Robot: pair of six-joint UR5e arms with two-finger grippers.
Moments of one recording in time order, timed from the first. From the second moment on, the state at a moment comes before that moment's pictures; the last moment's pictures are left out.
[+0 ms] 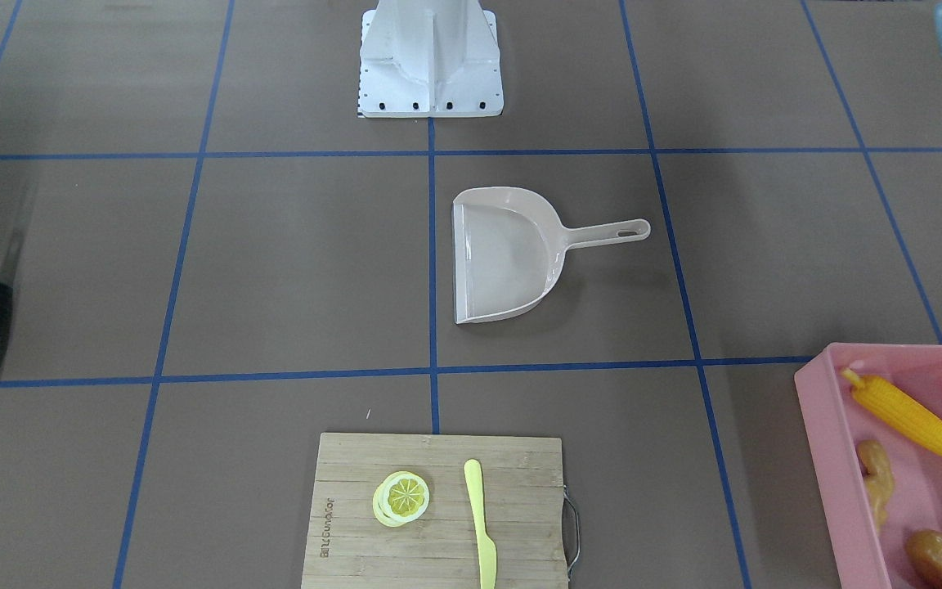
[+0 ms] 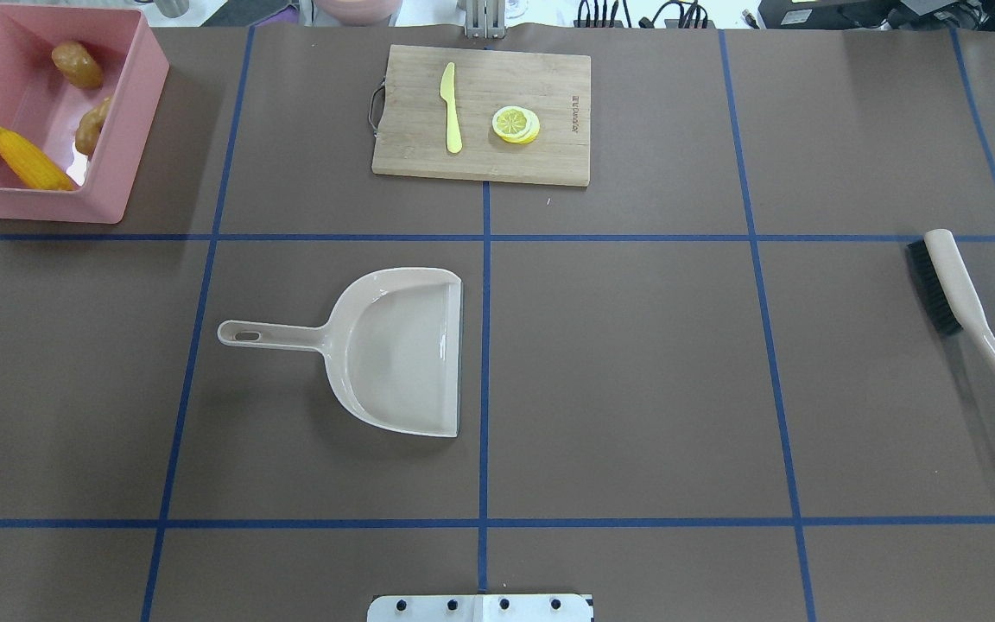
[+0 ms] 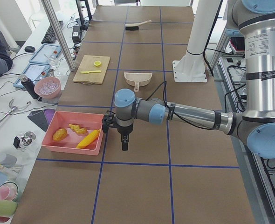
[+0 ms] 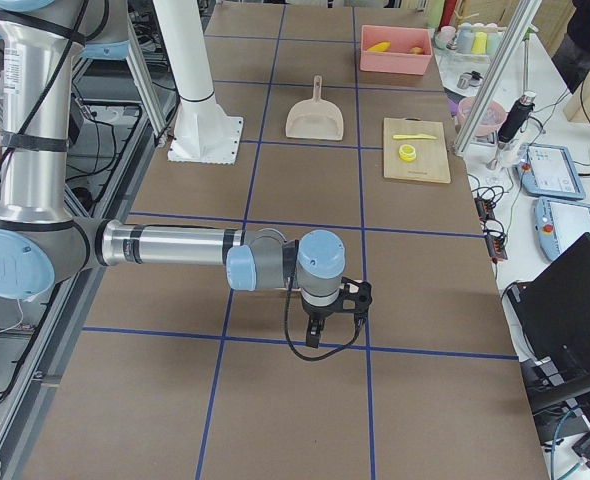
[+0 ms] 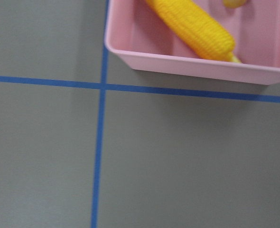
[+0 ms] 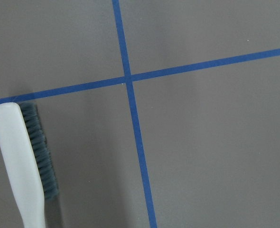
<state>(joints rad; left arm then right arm) -1.42 -1.41 -1.84 -1.65 -2.20 -0.31 1.54 -1.70 1.70 -1.47 2.35 0.27</state>
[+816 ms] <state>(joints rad) -1.54 -1.34 -1.85 -1.65 -2.30 -0.21 1.54 -1.70 1.71 -1.47 2.35 0.26</state>
